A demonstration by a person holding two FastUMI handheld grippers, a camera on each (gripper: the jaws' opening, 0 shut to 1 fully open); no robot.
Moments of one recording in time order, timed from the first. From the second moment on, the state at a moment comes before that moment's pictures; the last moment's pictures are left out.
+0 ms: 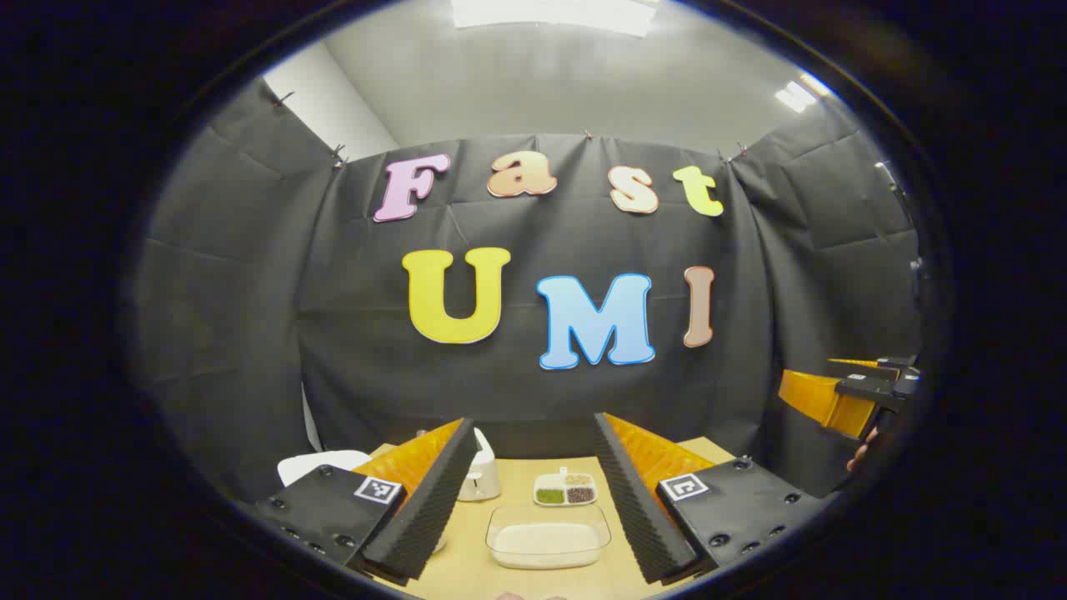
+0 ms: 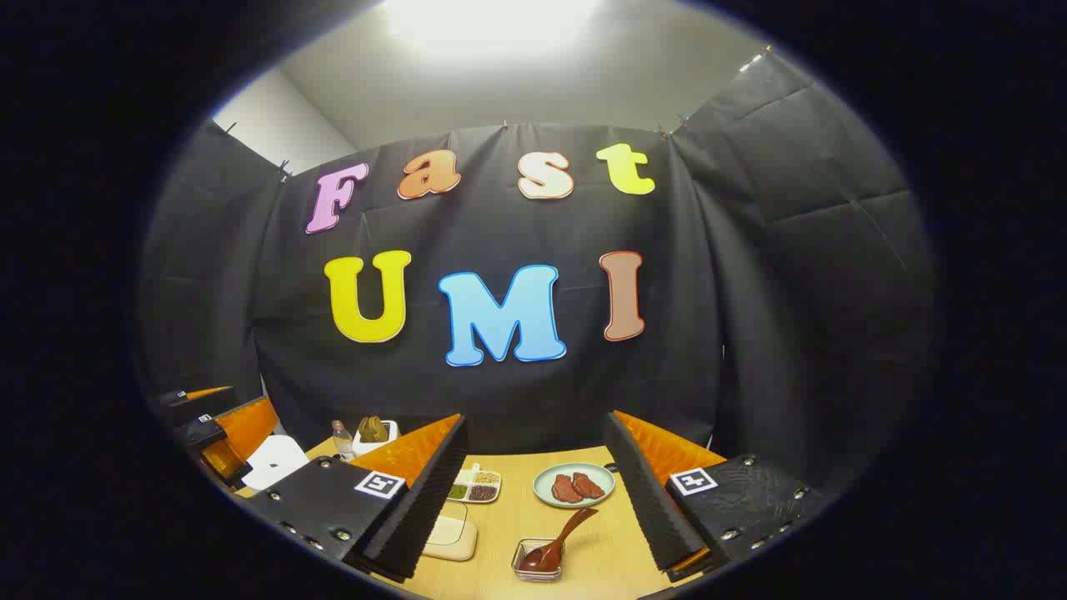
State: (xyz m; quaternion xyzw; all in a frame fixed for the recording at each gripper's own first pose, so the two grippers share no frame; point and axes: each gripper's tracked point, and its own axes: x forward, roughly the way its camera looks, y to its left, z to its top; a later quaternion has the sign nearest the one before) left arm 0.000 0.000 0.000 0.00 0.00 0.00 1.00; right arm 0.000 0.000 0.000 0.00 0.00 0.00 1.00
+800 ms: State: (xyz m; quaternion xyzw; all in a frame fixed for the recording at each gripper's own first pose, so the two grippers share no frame) left arm 0.036 0.046 -0.001 0.00 -0.01 -0.01 1.00; right arm 0.015 0.022 -0.004 -0.03 0.00 0.00 1.00
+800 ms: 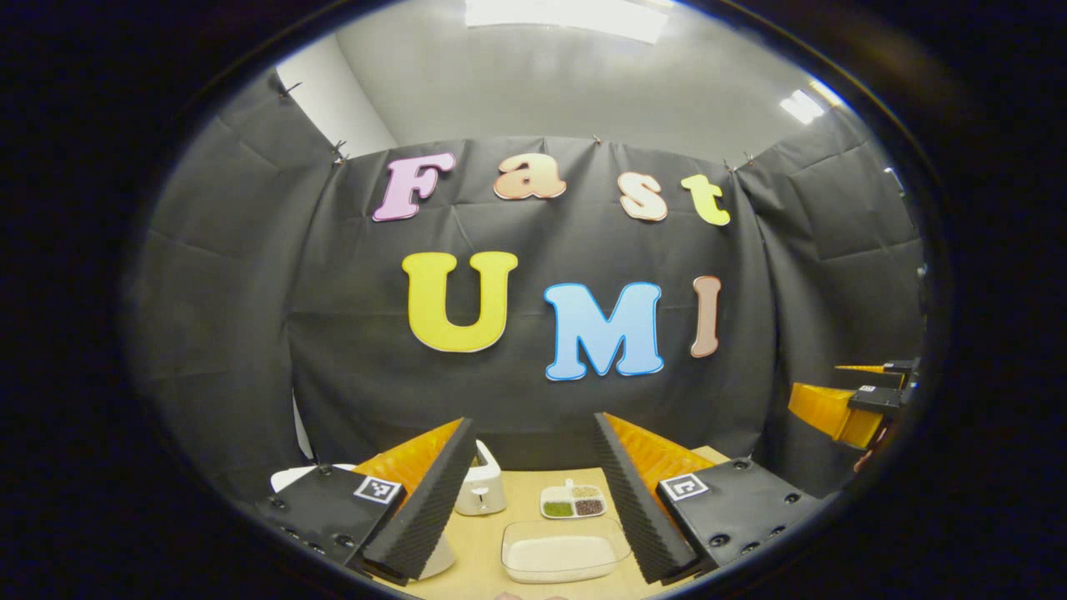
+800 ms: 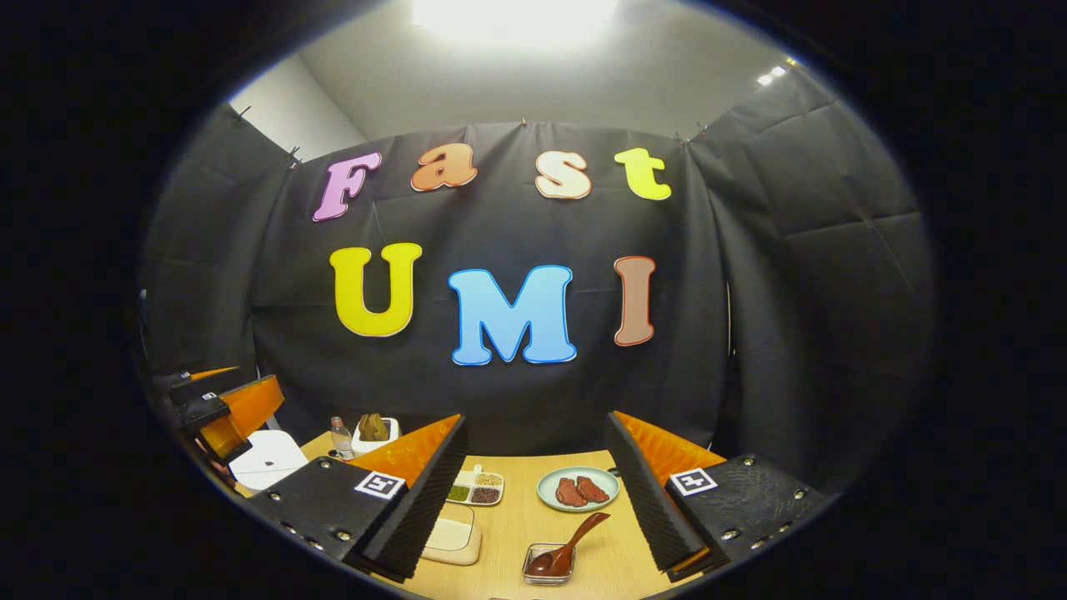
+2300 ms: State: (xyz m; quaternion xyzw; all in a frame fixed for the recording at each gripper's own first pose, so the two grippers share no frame) left arm 0.075 0.294 -0.230 -0.08 0.29 0.15 0.94; right arm 0.024 0.025 -0.053 -0.03 0.06 0.02 1.00
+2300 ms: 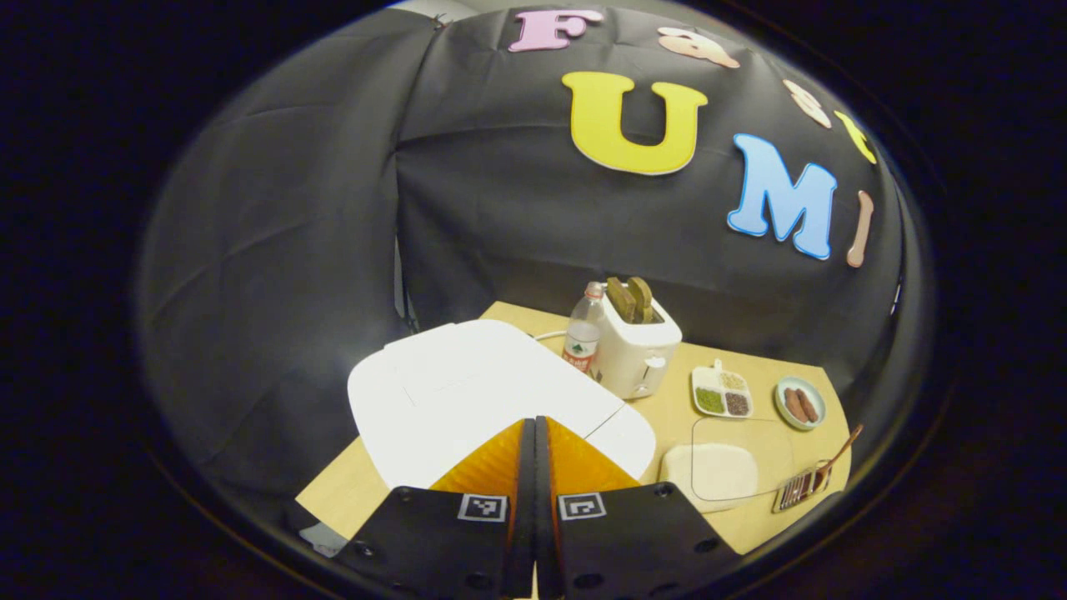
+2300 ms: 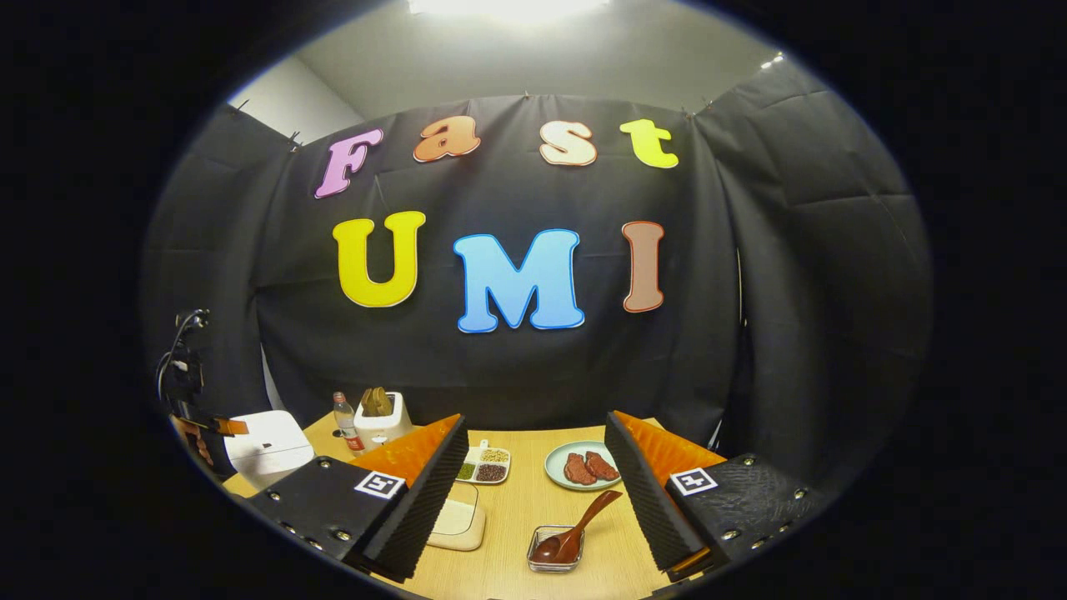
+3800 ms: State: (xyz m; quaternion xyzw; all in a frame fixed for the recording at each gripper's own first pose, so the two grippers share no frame) left arm 0.054 0.259 -0.034 -0.01 0.04 0.14 0.99; right arm 0.020 0.038 -0.060 -0.04 0.06 0.01 1.00
